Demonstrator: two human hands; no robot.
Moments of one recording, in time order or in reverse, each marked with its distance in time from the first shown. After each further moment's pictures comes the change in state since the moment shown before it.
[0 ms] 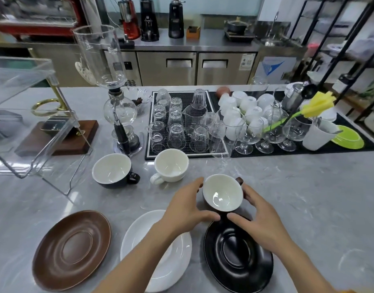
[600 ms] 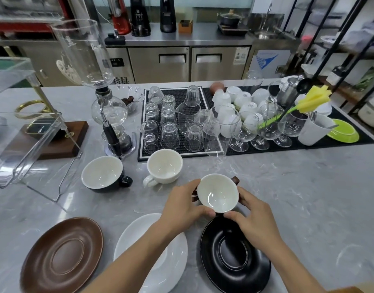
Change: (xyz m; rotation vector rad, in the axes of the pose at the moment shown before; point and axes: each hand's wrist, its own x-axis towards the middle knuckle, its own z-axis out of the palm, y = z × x) left_hand 0.017 -0.007 0.008 -0.112 0.051 -0.004; right_hand 0.009 0.003 0.012 0.036 0.109 -0.013
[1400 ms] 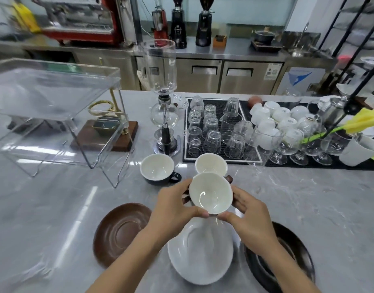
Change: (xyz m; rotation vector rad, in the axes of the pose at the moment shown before) left_hand -0.085 -0.012 -0.120 -0.060 0.221 -0.007; right_hand -0.023 -0.109 0.073 0.217 -0.134 -0.115
